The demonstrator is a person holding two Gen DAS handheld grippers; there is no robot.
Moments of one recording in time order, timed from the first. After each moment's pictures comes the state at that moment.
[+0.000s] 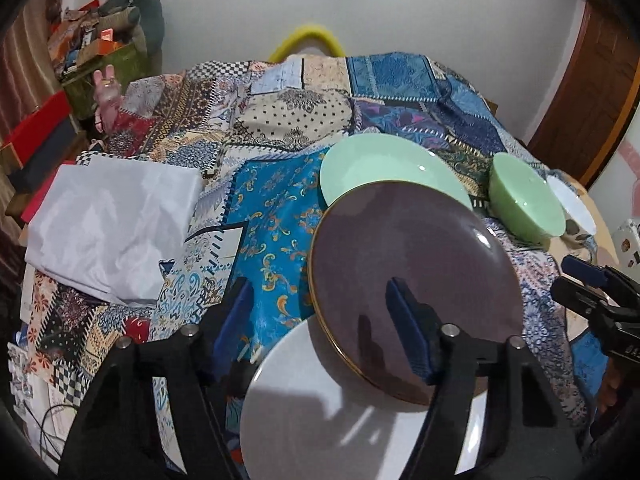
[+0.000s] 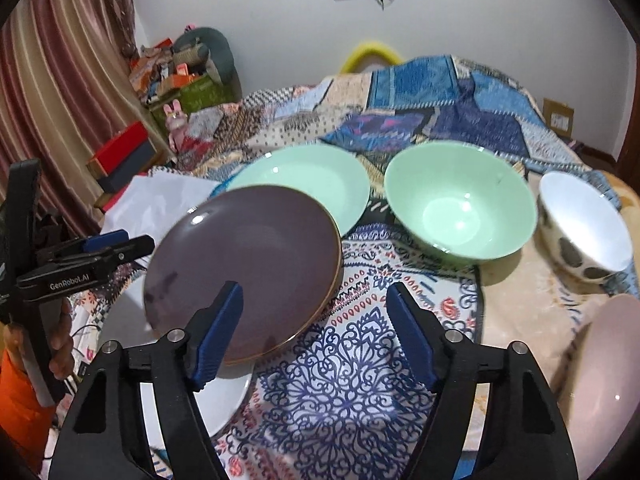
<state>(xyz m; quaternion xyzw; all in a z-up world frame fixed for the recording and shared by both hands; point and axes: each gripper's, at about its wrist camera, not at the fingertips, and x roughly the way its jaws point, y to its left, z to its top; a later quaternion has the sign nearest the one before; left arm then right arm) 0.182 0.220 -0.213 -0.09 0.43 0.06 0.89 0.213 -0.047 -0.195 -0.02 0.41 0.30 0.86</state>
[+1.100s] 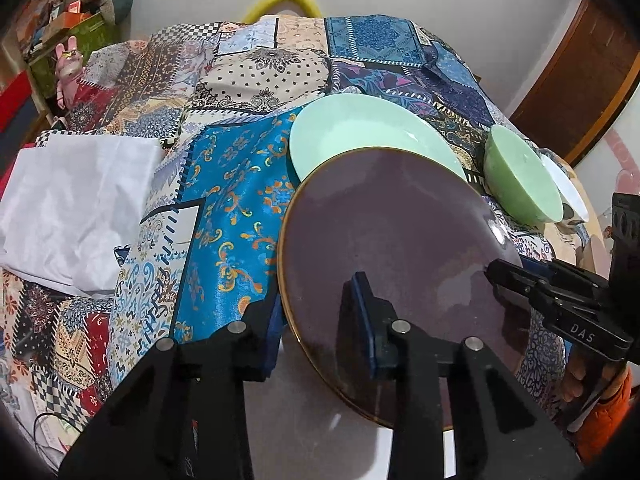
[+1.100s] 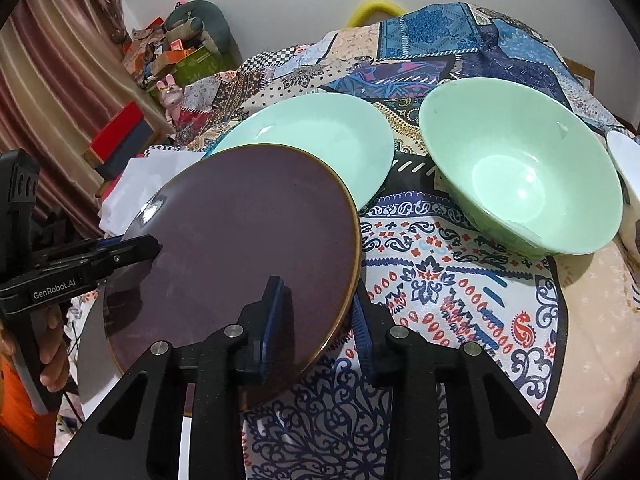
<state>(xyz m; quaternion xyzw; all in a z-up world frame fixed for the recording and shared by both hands) 0.215 0.220 -0.240 -0.12 0.49 0.01 0.87 0.247 -0.021 -0.238 0.00 0.47 0.32 0.82</state>
